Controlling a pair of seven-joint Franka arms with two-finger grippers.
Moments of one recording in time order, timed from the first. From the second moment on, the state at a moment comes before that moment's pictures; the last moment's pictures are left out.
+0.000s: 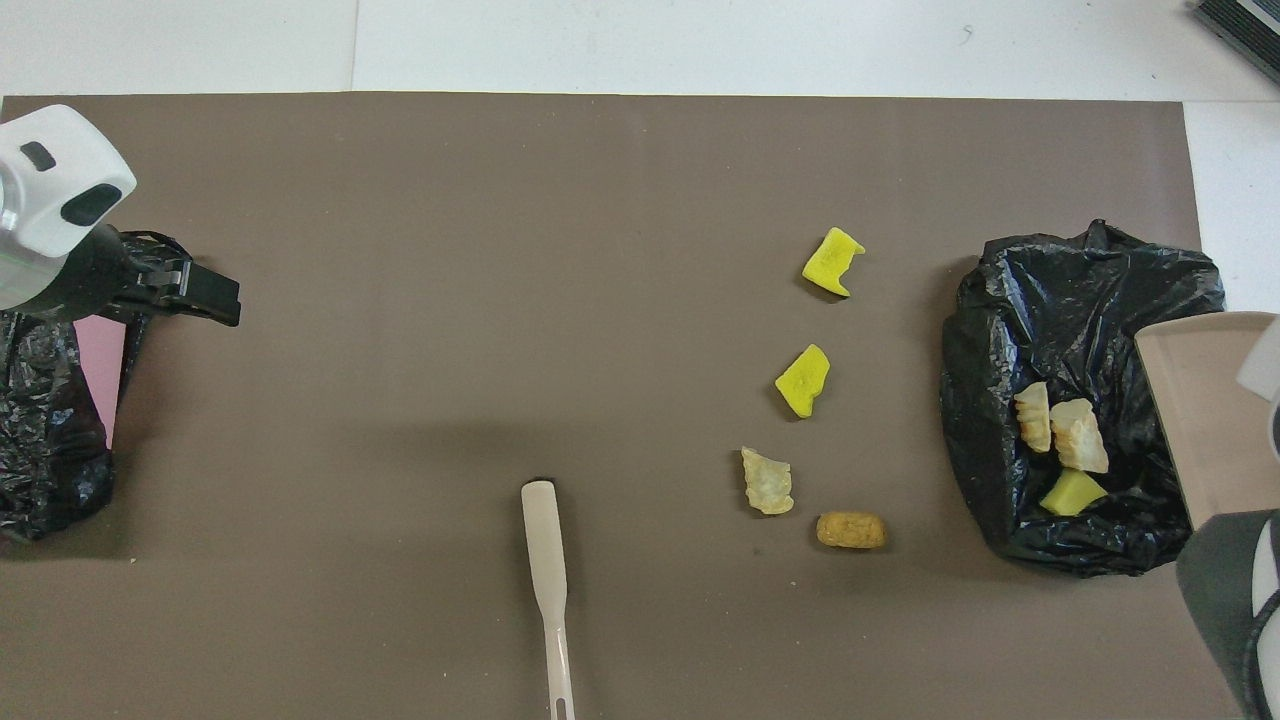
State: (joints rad) left arm 0.02 0.08 -0.13 -1.59 -0.02 1.65 -0.01; right arm -0.10 -0.24 0.06 -2.09 -1.04 1.88 -1.44
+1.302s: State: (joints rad) left arm 0.04 0.05 -0.13 -1.58 -0.02 1.65 -0.01; right arm 0.34 0.41 0.08 -1.27 -0.35 1.58 -0.11
